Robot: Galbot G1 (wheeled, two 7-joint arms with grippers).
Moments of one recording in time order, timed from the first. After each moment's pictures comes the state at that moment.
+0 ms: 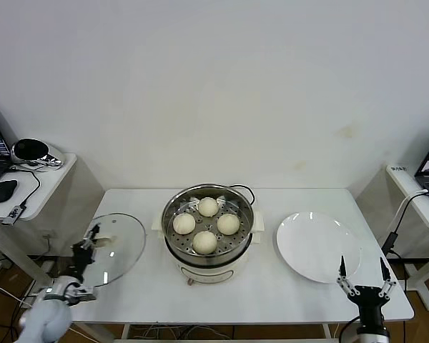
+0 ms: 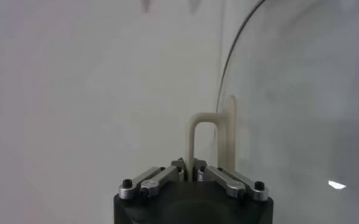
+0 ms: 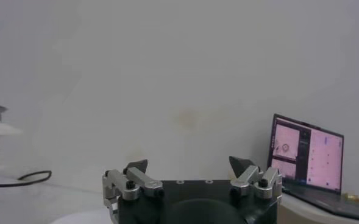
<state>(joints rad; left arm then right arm) 1.26 -1.00 -0.59 -1.52 0.96 -0.10 -0.17 -1.60 1.54 0.88 1.85 -0.02 0.46 -0.05</state>
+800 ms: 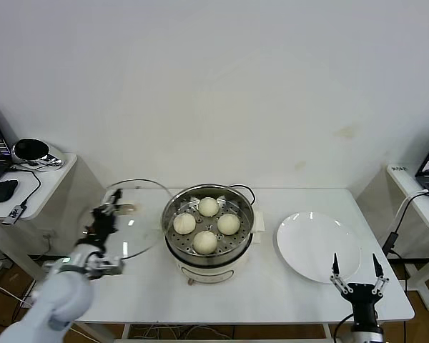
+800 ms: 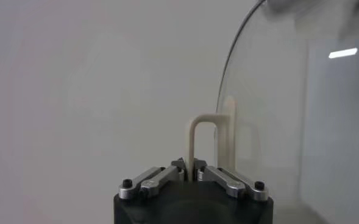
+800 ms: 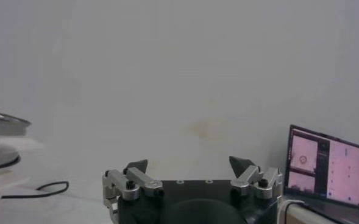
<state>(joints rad) 1.16 -0.85 -0.33 -1.98 0.86 0.32 0.07 -1.59 1.56 0.85 1.86 -0.06 0.46 -0.05</state>
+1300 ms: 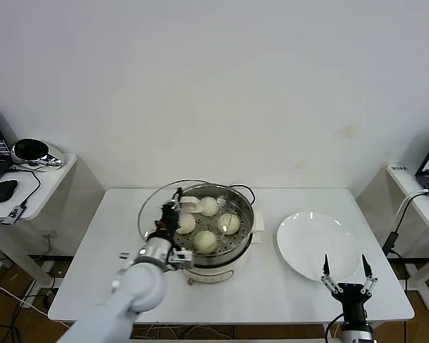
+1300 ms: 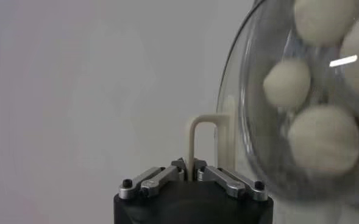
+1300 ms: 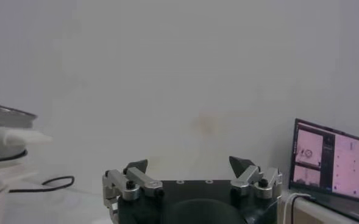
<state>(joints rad) 0.88 -1.05 0.07 -1.93 1.07 0.54 0.18 -1.57 1.57 0.82 1.82 -0.09 0.48 -0.04</state>
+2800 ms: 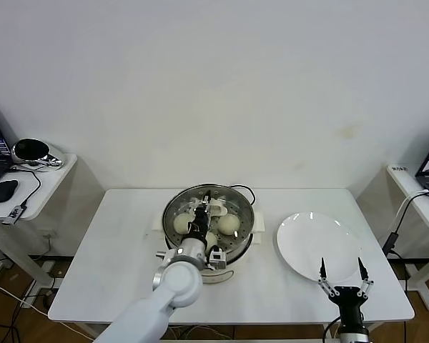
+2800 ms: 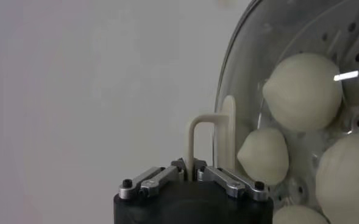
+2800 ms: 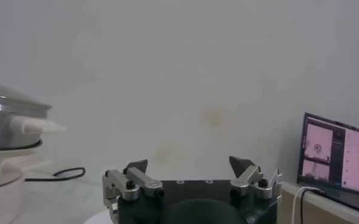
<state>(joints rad) 0.82 -1.22 0.18 -1.78 1.20 0.57 0.20 -1.58 1.58 0.81 1.80 -0.11 0.49 -0.03</state>
